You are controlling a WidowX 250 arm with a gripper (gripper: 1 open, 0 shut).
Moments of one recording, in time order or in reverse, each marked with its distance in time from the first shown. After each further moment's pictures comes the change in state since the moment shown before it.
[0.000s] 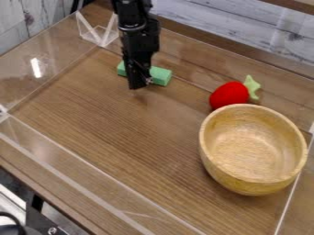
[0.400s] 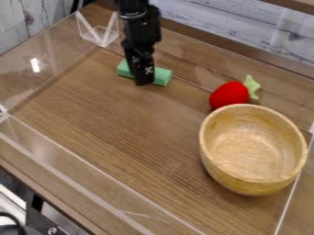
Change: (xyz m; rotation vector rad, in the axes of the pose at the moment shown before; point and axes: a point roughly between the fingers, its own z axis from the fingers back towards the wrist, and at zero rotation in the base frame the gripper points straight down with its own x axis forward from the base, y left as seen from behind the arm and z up) arm 0.017 -0.010 0.014 -0.053 -0.010 -0.094
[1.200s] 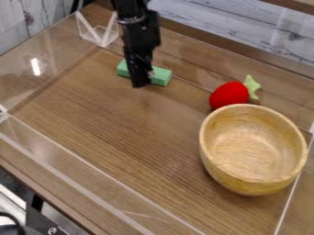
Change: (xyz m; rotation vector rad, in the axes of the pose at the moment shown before) arm -0.016 -0.003 0.000 -0.064 -0.013 0.103
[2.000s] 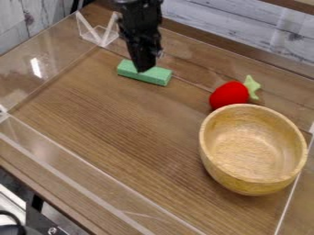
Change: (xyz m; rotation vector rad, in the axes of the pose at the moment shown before) arm 0.016 -0.026 0.041 0.031 -0.088 0.201
